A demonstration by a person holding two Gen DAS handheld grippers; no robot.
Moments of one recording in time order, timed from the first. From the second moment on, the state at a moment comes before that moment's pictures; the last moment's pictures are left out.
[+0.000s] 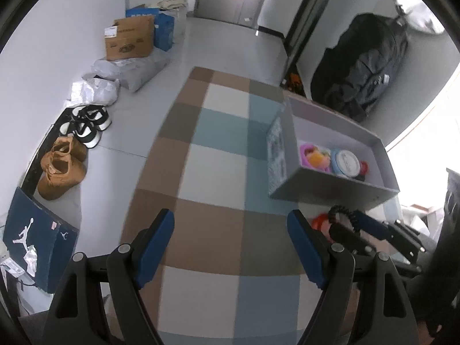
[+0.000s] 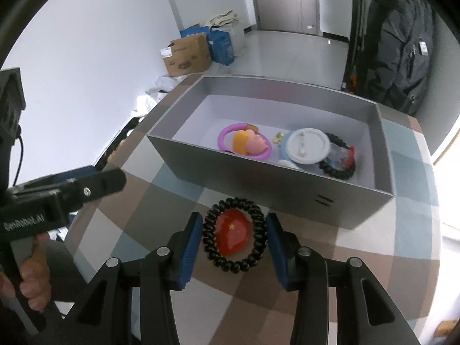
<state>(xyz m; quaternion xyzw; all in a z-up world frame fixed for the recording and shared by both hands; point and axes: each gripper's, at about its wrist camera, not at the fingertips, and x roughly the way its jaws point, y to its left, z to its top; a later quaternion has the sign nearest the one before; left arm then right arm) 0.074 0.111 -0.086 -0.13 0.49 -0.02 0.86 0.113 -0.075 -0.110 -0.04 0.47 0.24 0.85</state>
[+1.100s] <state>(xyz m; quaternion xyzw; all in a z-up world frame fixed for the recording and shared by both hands) 0.075 0.008 -0.097 -0.03 0.50 -0.09 0.86 0.088 -0.184 -0.073 0.05 0.45 0.19 0.87</state>
